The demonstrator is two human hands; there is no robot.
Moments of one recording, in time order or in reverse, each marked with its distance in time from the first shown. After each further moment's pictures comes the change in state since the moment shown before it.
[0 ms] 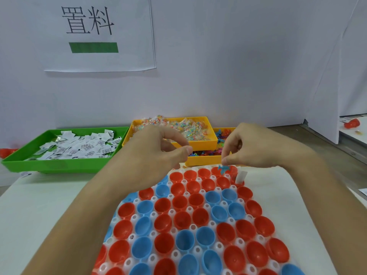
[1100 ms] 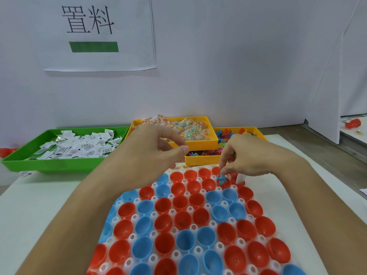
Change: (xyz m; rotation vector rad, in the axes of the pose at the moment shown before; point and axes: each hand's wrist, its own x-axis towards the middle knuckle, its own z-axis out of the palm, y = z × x) left_hand 0.000 -0.002 -0.005 0.028 -0.008 0.016; right_hand 0.013 0.007 0.025 -0.076 -0.080 0.062
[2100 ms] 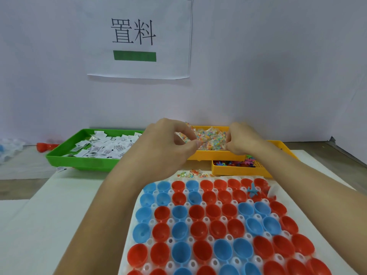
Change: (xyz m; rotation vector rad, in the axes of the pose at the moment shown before) left_hand -0.007 -0.016 -0.040 -0.006 0.145 -0.059; right_hand 0.110 -0.031 0.004 -0.170 0.289 0.197
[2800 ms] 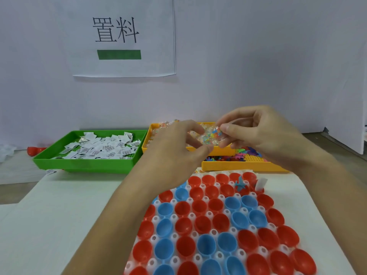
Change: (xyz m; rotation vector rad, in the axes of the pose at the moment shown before) left_hand 0.000 0.021 0.043 -0.014 -0.003 0.067; right_hand -0.114 0.018 -0.070 1.046 -0.035 -0.288
